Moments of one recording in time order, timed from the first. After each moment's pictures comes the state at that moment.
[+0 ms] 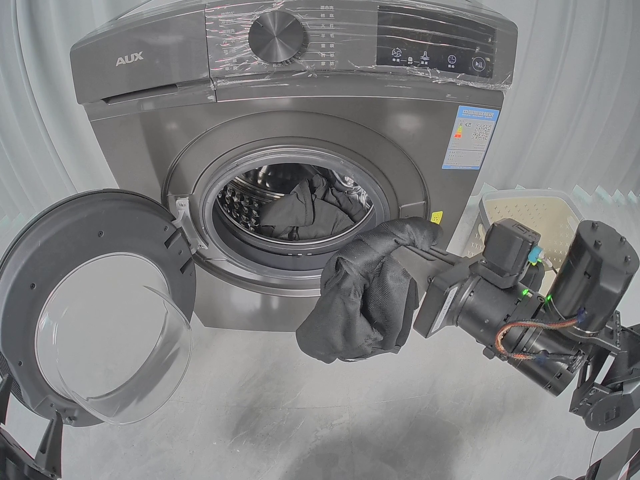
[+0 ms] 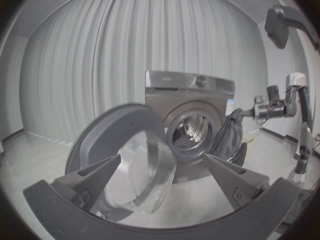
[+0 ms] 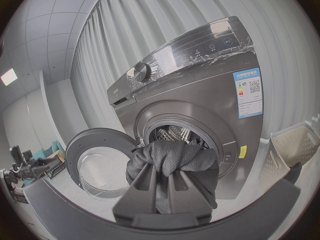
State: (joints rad) left arm 0.00 0.04 -0.12 -0.05 -0.09 0.00; right arm 0.88 1.63 -0.60 -1.10 -0.25 0.15
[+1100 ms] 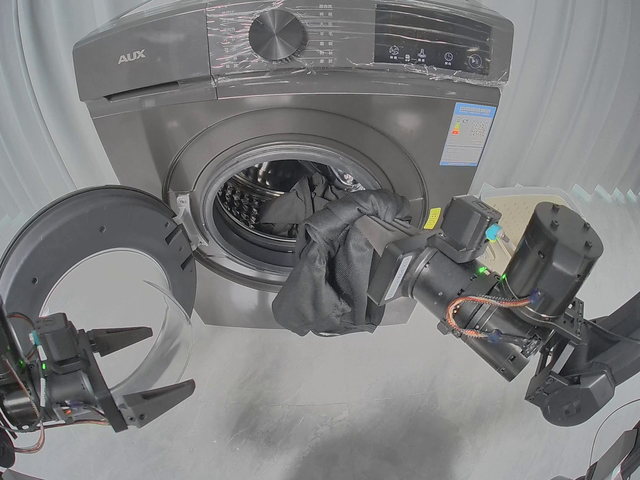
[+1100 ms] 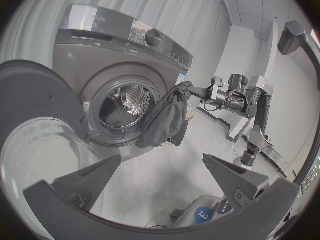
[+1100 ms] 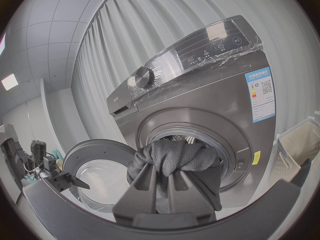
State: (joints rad) left arm -0.27 1.09 -0.22 -0.62 -0.49 0.00; right arm 0.88 1.77 -0.74 -1.20 -0.26 0.17
